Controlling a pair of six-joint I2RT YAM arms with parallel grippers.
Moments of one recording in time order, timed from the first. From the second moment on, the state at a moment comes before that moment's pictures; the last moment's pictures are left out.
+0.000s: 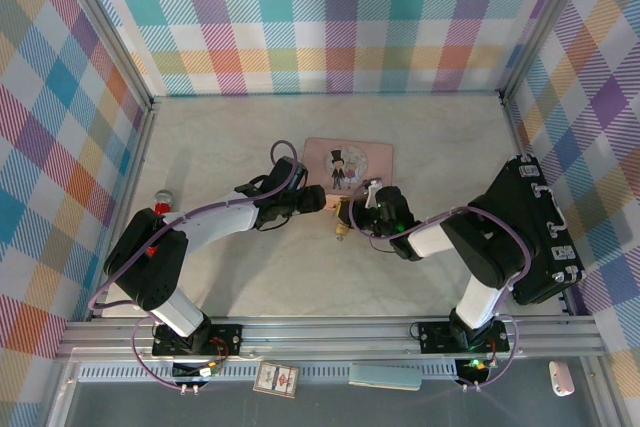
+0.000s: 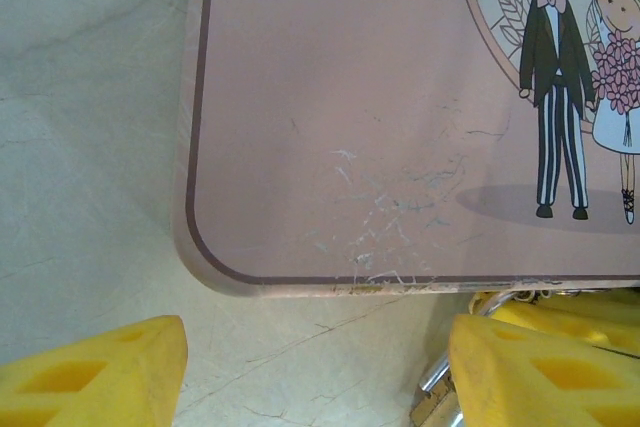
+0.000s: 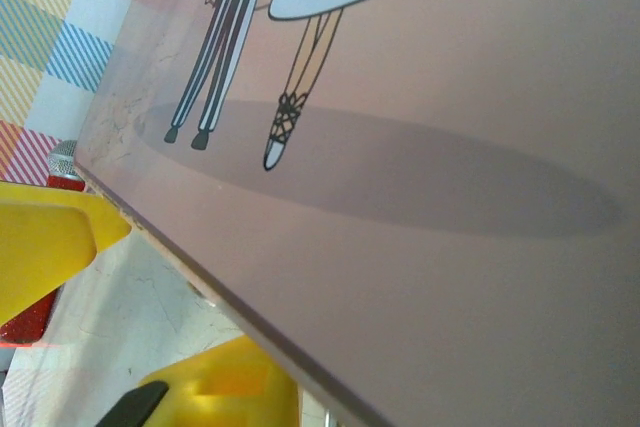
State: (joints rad) left arm -0.65 1.60 0.97 -0.24 -0.02 -0.69; right arm 0.62 1.73 0.52 0.74 -0.27 0.76
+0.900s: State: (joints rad) left arm -0.57 1.74 1.16 -0.26 -0.01 -0.61; right arm 0.64 1.70 0.42 0.89 -0.16 0.95
